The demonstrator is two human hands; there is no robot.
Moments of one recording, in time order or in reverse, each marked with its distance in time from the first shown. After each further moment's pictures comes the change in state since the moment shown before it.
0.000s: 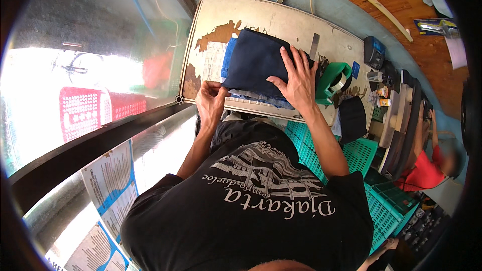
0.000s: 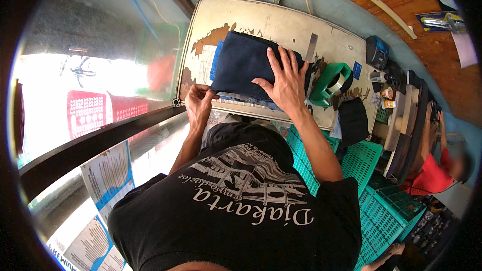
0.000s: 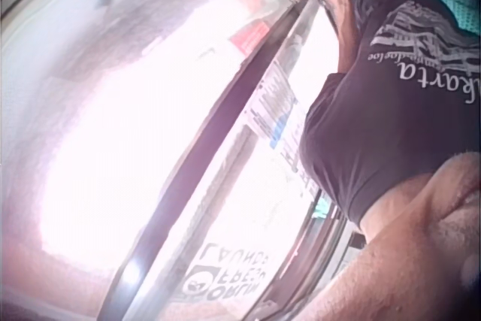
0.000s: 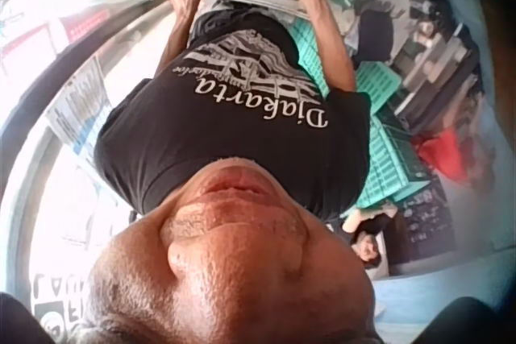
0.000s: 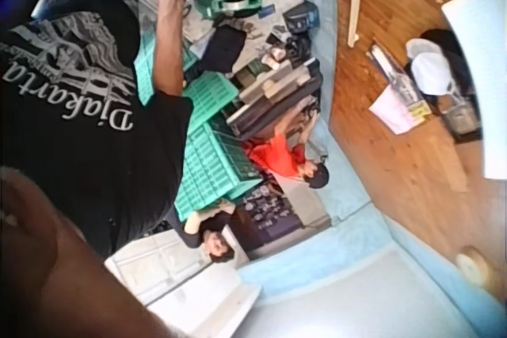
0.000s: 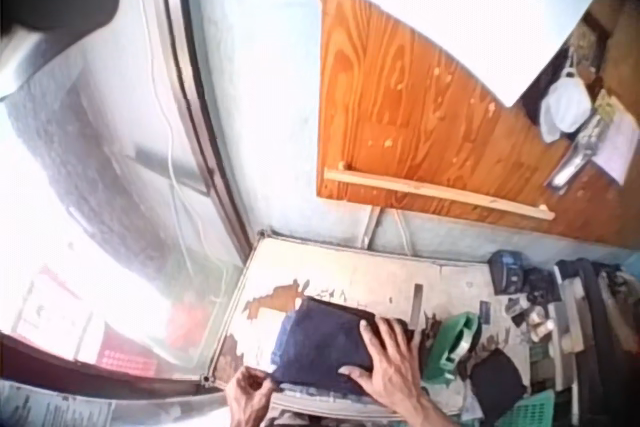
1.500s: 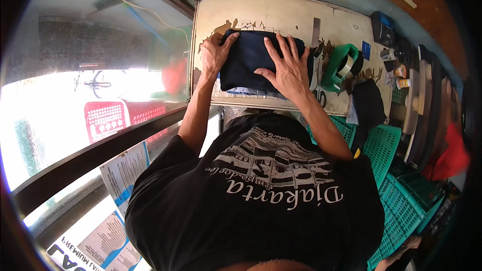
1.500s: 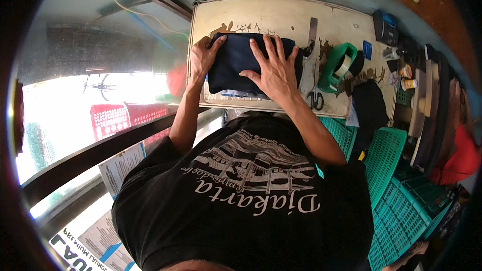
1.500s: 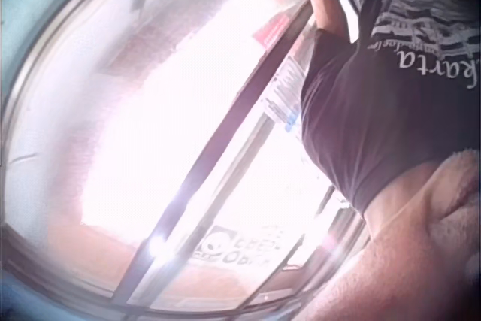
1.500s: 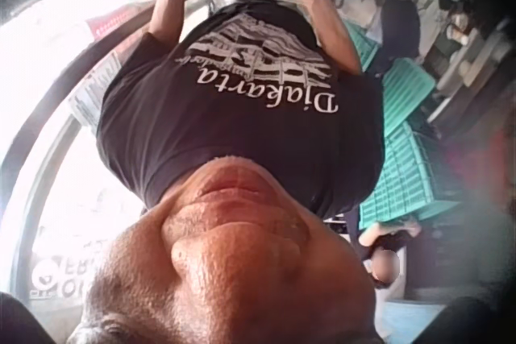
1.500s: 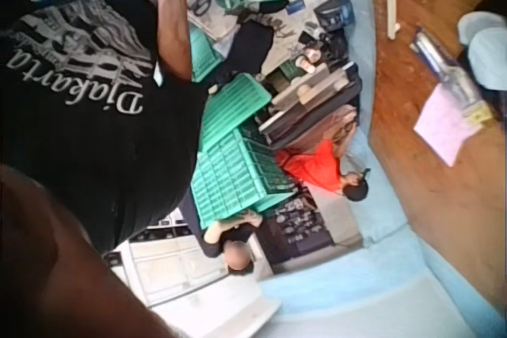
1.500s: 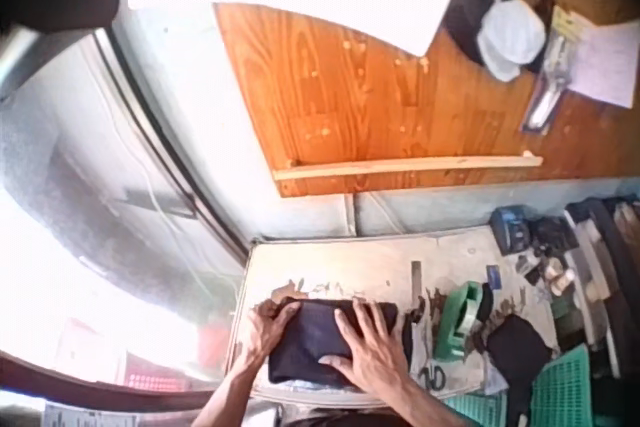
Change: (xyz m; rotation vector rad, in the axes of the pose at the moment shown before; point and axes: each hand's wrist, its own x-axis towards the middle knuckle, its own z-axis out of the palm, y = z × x) left_hand 0.097 0.080 0.078 0.795 -0.112 0.382; right_hand -0.002 0.004 -0.002 0.054 0.018 0.063
